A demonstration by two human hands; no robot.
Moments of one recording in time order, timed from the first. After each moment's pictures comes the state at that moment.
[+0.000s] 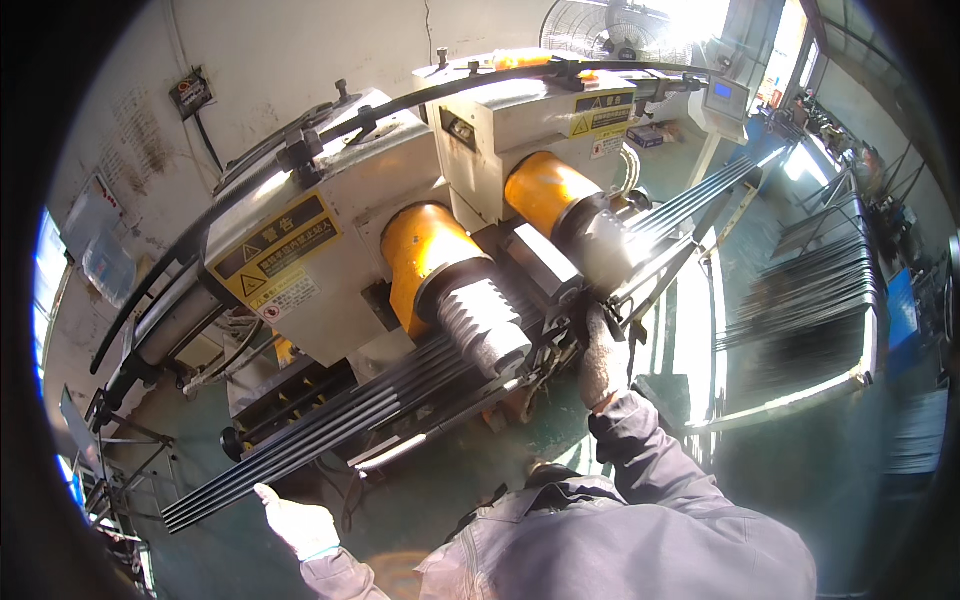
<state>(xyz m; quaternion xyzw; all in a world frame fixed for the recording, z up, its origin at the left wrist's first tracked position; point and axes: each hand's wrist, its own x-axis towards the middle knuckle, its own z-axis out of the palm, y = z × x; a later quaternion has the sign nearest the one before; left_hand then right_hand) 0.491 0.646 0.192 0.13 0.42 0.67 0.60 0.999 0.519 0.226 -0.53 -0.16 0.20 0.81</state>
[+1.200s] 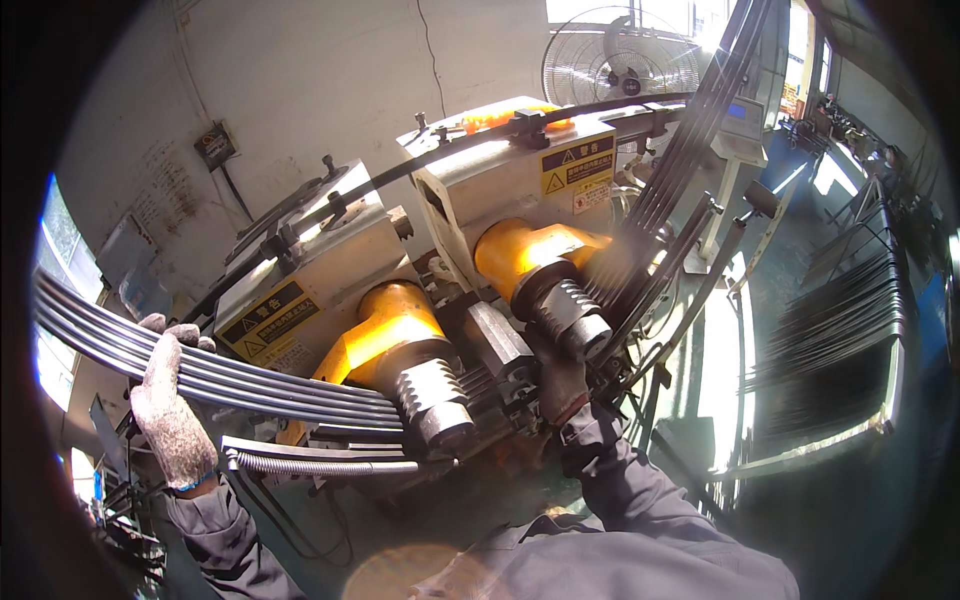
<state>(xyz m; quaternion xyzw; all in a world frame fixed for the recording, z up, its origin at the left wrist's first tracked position) 0.702 0.678 0.524 0.56 0.36 0.65 0.36 1.096 0.578 0.191 -0.62 -0.42 0.07 0.66</state>
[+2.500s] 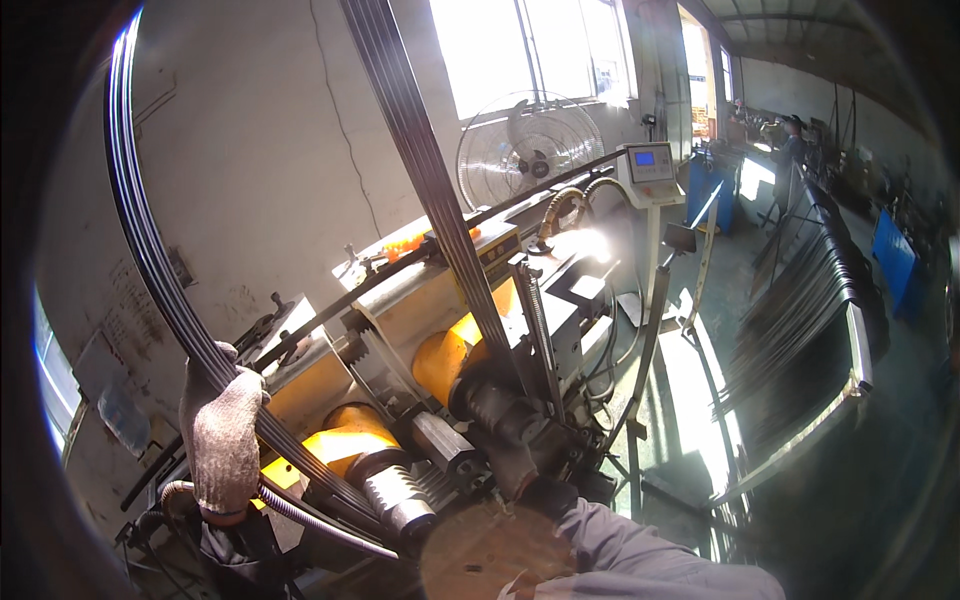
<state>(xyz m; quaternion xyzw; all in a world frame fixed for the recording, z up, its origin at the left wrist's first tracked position) 0.827 0.677 0.563 0.73 0.32 0.49 0.35 1.089 0.558 0.210 -0.62 -0.42 0.14 0.65</state>
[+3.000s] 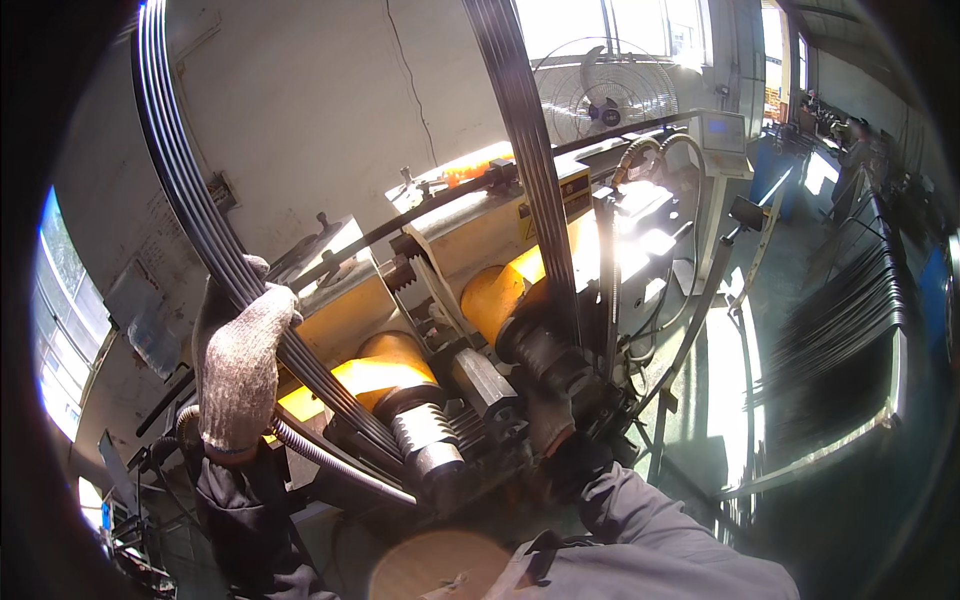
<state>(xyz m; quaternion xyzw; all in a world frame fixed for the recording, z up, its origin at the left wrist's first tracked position) 0.814 0.672 0.563 0.89 0.28 0.36 0.08 1.099 0.570 0.189 -0.70 -0.50 0.01 0.51</state>
